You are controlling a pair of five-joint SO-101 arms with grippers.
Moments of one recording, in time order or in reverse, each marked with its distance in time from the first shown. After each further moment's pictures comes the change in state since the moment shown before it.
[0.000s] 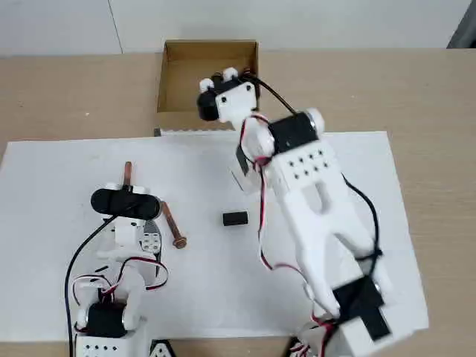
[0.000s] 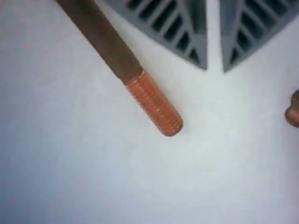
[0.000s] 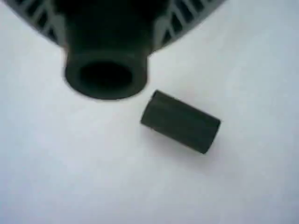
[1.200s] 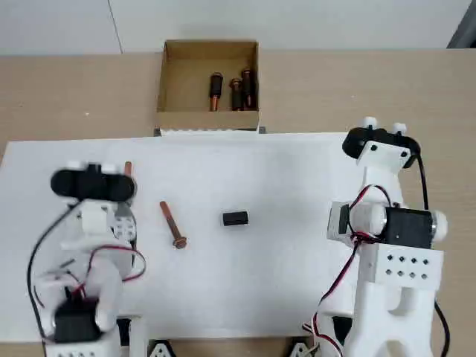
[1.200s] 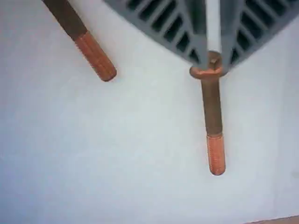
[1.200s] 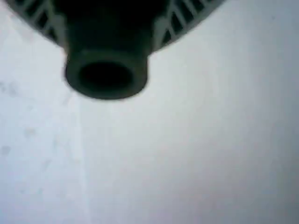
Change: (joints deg) left arm -6.9 21.7 -32.1 8.4 -4.7; right arm 30.5 -39.0 37.8 0.0 -11.0
